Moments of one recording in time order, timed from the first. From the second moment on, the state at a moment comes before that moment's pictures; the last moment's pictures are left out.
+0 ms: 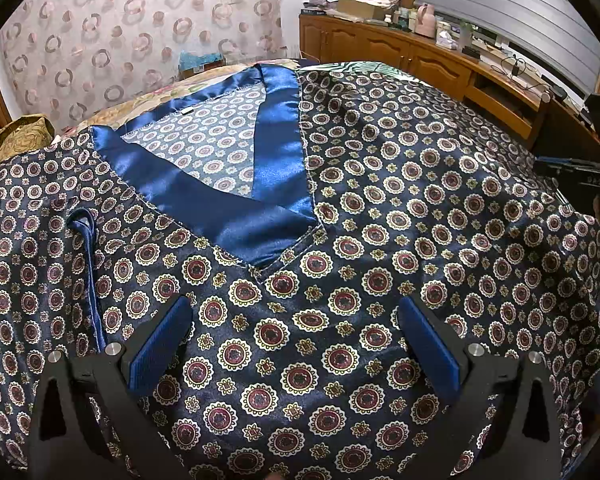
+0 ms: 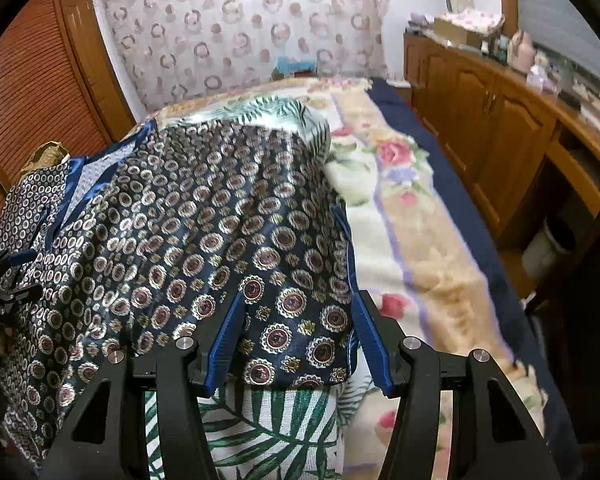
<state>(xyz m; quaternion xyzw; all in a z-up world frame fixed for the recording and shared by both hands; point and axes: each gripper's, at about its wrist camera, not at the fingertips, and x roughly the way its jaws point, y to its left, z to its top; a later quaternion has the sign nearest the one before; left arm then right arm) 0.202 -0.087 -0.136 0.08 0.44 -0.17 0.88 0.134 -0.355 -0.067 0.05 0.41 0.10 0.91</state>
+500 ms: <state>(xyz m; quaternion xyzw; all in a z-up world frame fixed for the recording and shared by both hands) 0.203 -0.087 -0.136 0.08 0.44 -0.16 0.88 0.121 -0.371 -0.048 0.03 0.39 0.10 0.92</state>
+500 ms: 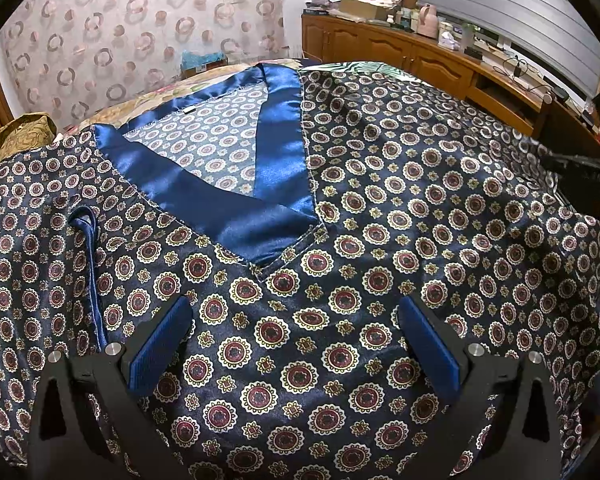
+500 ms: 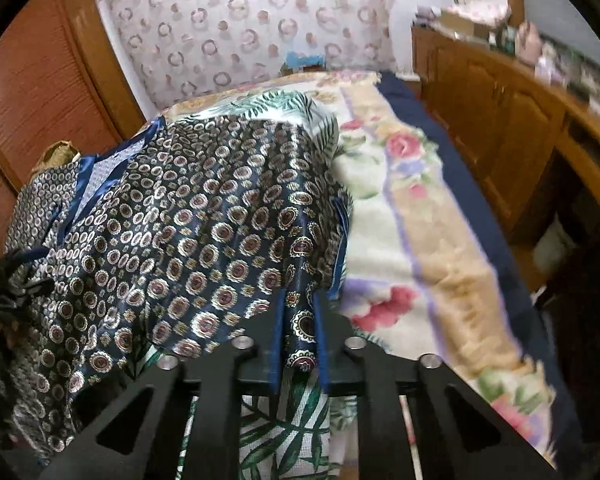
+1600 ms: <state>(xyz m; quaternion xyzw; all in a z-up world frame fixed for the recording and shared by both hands) 0.141 -0.051 -0.071 0.02 0.31 -0.18 0.93 0.150 -0.280 -0.018 -0.04 0.35 0.17 0.92</state>
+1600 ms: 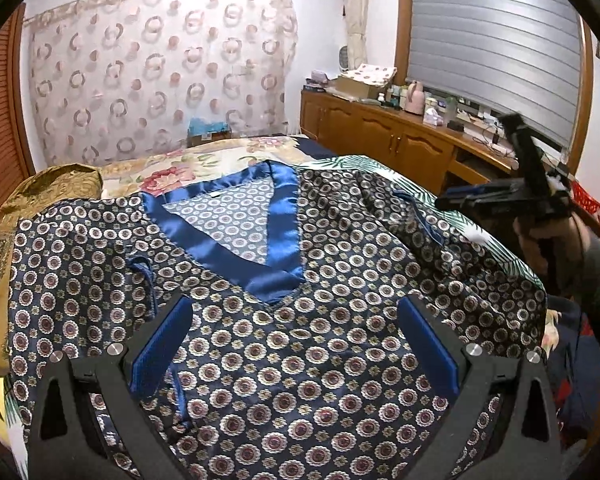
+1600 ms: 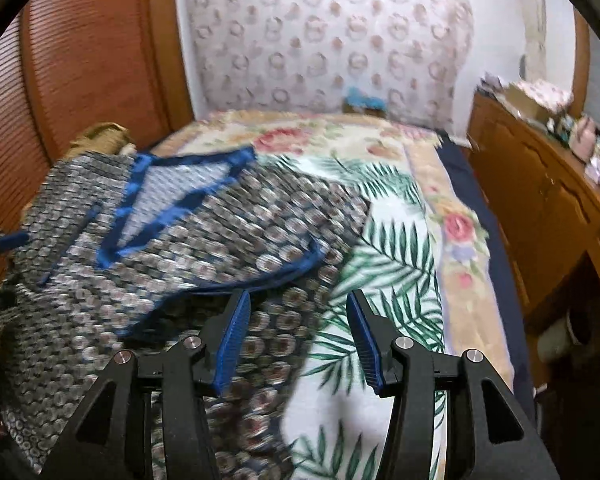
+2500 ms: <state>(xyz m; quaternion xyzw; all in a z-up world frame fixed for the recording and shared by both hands) 0.197 -0.007 -0.119 0.01 0.38 -0.13 0.92 0.273 -0.173 -0.032 -0.06 0.35 0.31 0.88</state>
